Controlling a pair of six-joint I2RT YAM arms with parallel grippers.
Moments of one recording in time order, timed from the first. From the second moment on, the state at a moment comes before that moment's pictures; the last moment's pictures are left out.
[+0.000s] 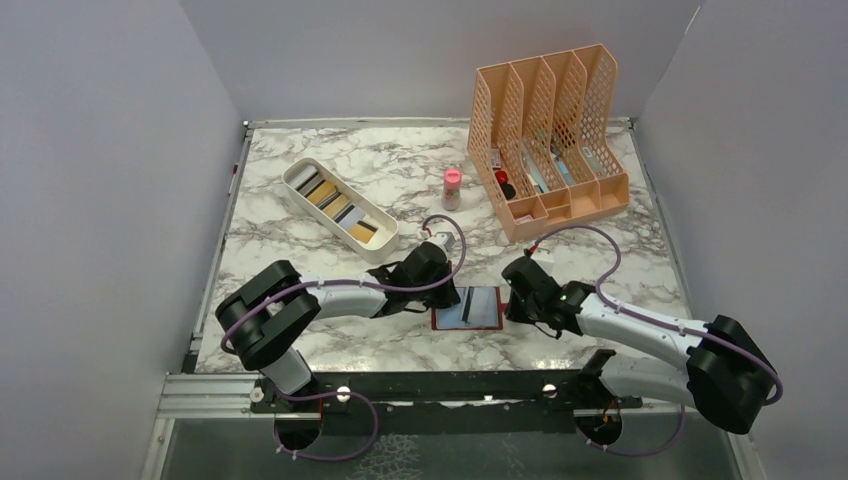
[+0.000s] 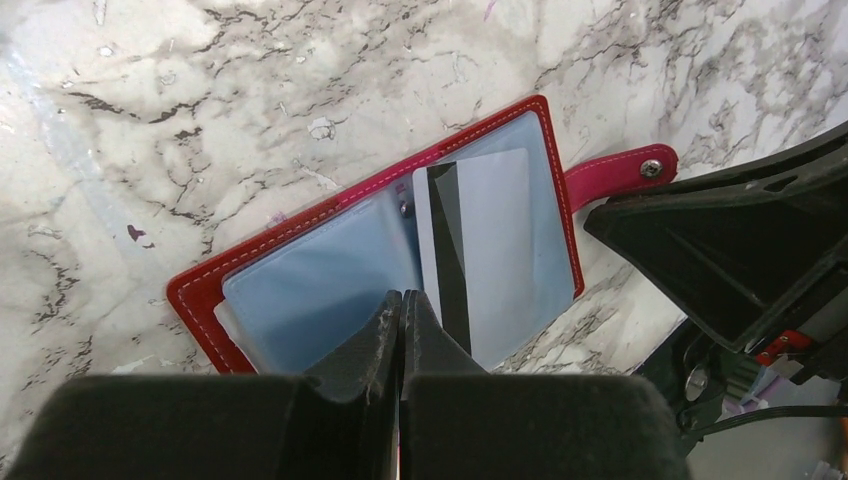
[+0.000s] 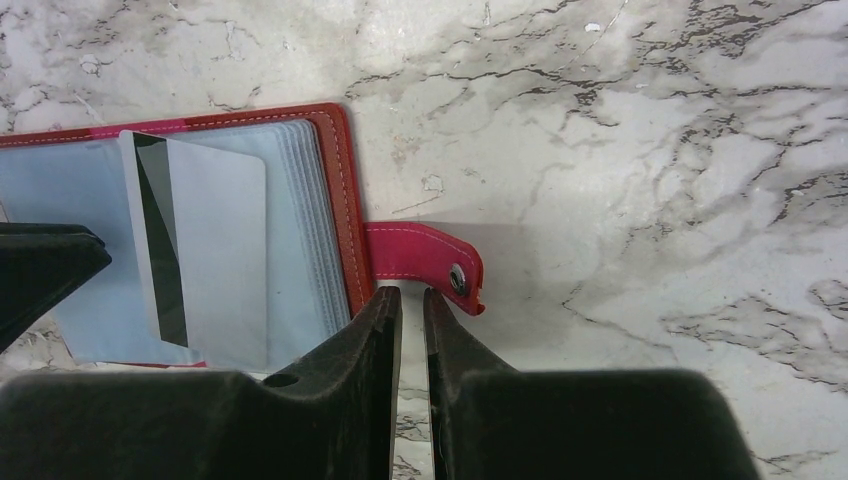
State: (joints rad) left arm -0.93 1.59 0.71 0.17 0.07 -0.75; right arm 0.79 1.13 0.49 -0.42 0.28 0.86
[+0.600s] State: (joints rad) left arm -0.97 1.64 0.73 0.16 0.06 -0.74; right arm 0.79 1.13 0.49 -0.41 0.28 0.86
